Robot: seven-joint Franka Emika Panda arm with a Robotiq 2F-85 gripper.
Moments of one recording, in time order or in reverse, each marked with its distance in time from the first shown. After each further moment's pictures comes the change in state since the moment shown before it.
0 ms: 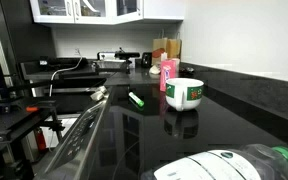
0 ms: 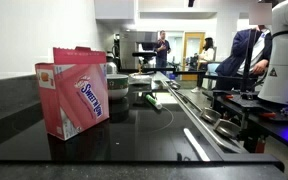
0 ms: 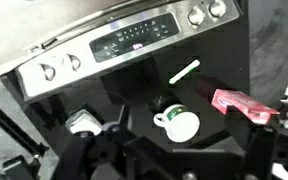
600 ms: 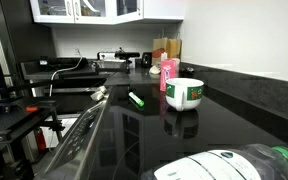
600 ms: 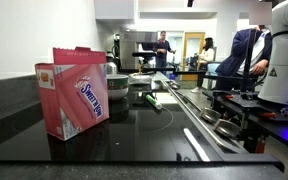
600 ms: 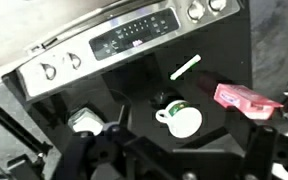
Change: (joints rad) arm -0.012 0.010 0.016 0.000 0.009 0.028 0.036
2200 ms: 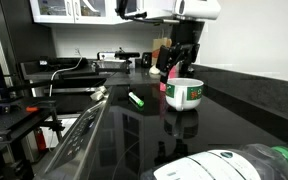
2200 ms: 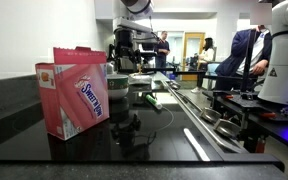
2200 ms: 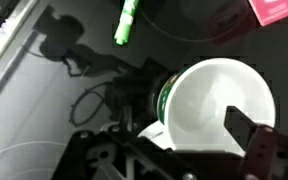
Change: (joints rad) arm 0.034 1.197 0.185 0.636 0.277 0.286 0.611
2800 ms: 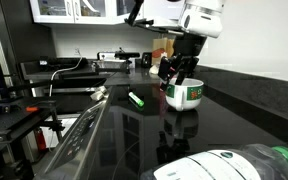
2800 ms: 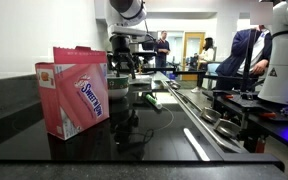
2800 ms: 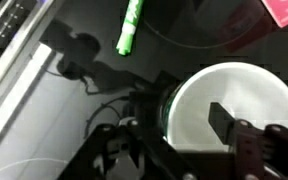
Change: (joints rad) arm 0.014 0.115 -0.017 0.138 -0.003 -0.140 0.068
